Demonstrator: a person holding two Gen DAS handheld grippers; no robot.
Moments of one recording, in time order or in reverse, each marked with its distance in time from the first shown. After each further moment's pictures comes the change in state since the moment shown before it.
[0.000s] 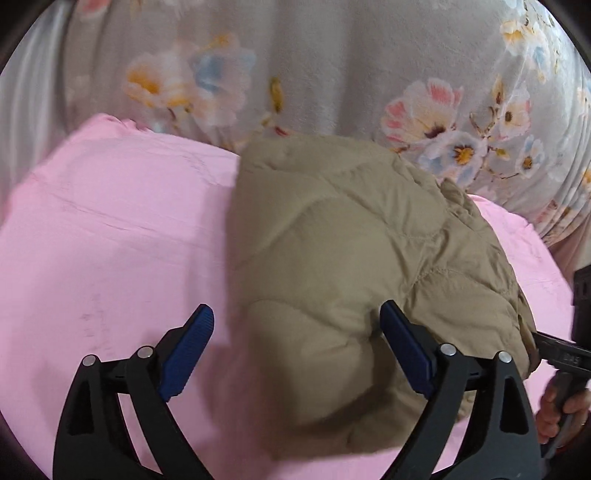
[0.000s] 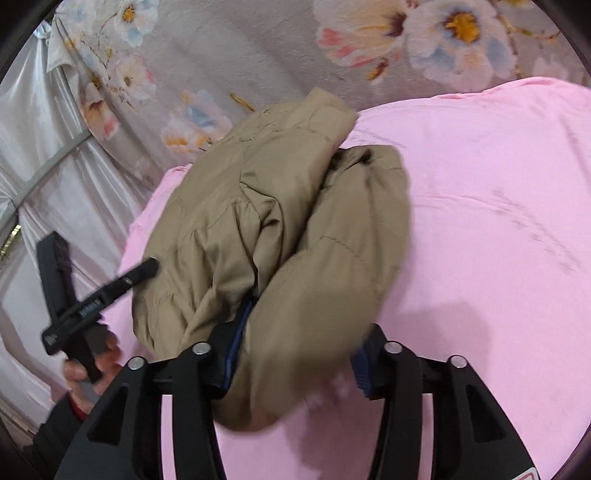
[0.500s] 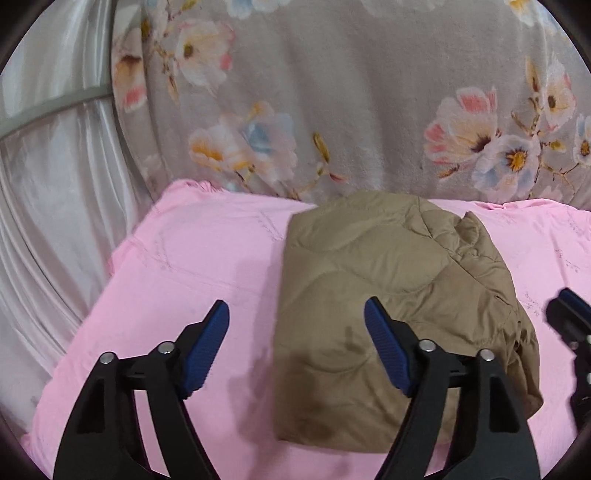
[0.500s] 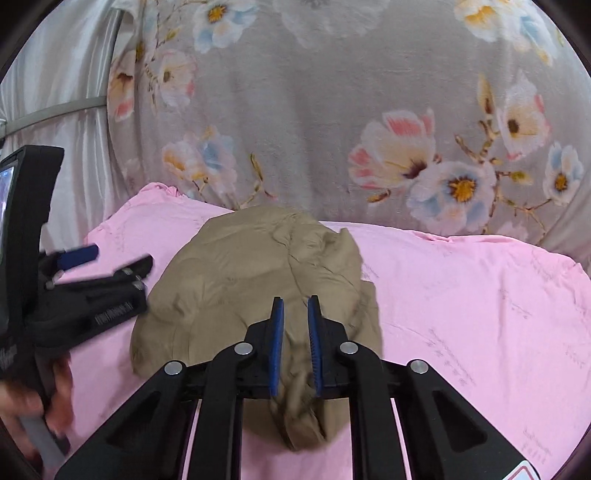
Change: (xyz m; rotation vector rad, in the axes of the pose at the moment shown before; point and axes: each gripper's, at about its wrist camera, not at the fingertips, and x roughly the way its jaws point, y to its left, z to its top) left arm -0.035 -0.088 0.046 0.063 -0.032 0.411; right arm -0.018 0.114 0.053 -0.291 -0.220 -0.294
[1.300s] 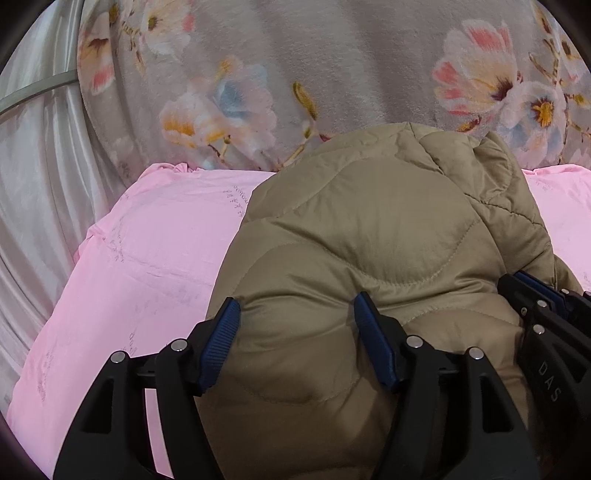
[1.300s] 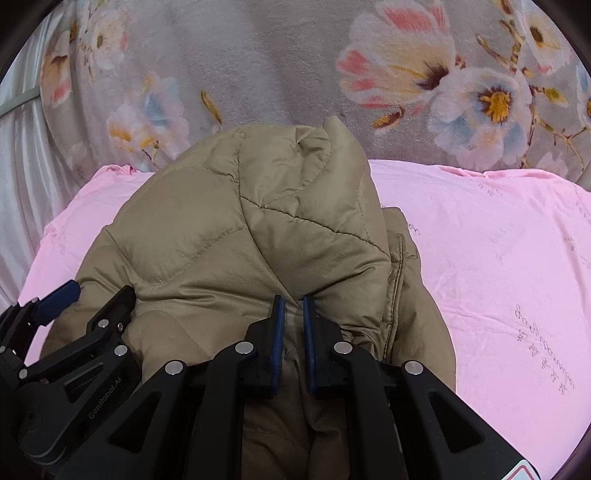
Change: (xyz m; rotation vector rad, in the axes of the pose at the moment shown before) left arm 0.109 -0.041 -0.029 0.052 -0.017 0.060; right arm 0.145 -0.016 -0.027 0.118 0.106 -0.002
